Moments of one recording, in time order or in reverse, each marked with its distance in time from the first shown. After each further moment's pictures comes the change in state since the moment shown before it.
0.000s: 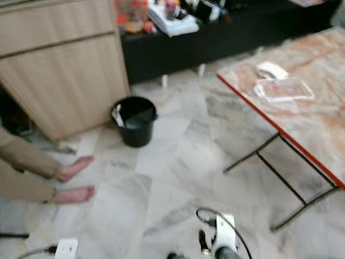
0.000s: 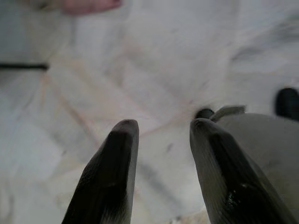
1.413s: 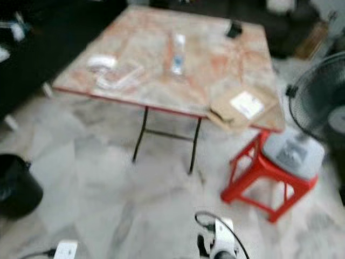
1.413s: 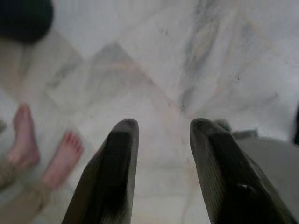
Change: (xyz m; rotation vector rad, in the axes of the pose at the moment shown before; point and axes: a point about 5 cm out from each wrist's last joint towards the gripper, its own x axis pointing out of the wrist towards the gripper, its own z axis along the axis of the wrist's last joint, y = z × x) left arm 0.001 0.009 0.003 0.025 -0.005 0.001; right arm -0.001 0.003 -0.005 0.006 0.012 0.005
